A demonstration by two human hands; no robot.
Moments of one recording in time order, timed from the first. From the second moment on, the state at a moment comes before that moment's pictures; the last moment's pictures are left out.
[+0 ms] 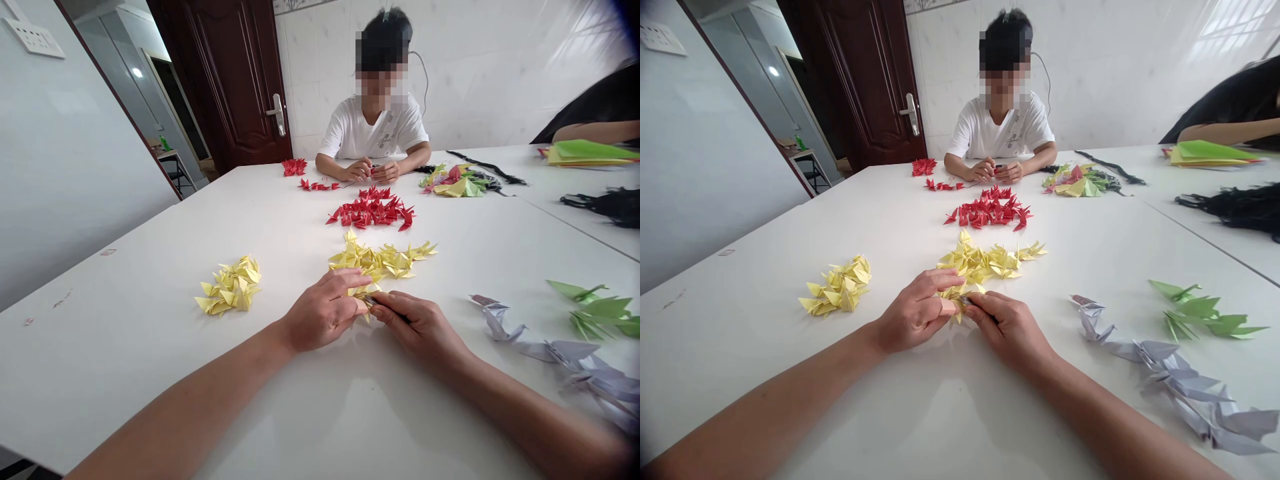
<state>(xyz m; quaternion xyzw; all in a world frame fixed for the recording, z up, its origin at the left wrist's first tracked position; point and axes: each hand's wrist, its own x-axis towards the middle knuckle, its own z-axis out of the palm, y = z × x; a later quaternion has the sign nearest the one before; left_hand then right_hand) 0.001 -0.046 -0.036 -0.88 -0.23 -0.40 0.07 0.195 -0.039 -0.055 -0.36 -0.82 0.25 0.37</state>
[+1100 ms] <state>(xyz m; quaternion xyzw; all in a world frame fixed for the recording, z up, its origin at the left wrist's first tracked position) -0.009 -0.035 -0.046 -0.76 -0.43 -0.48 -0.04 0.196 -0.049 -0.044 -0.30 -0.87 0.27 0.29</state>
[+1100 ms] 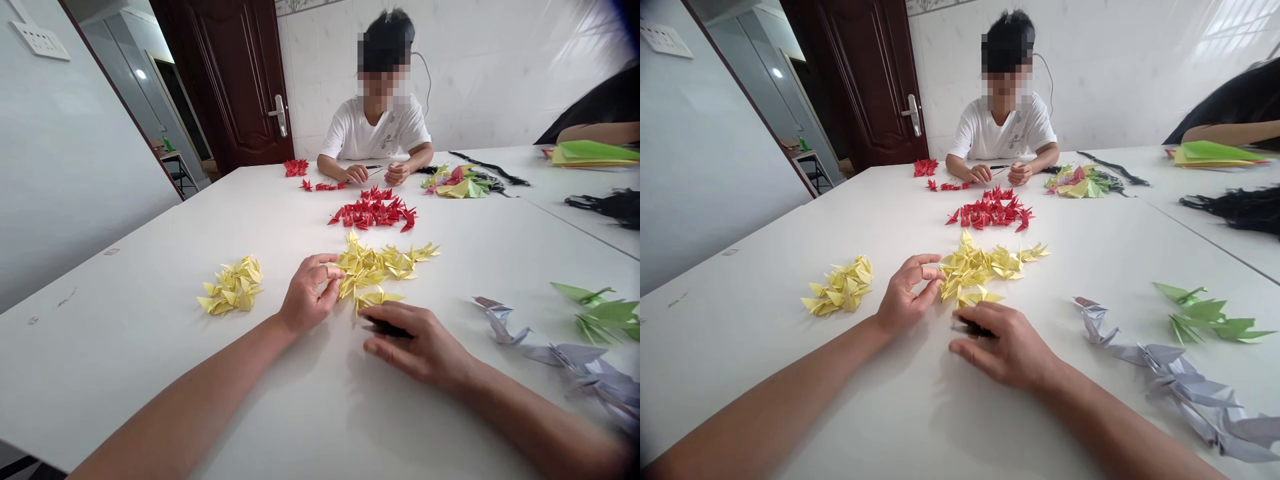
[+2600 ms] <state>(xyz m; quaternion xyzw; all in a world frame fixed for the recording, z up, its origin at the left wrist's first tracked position) -0.065 -0.035 -0.010 -0.79 -0.56 -0.17 -0.19 0.191 -0.052 -0.051 -0.30 -0.89 0.27 0.23</state>
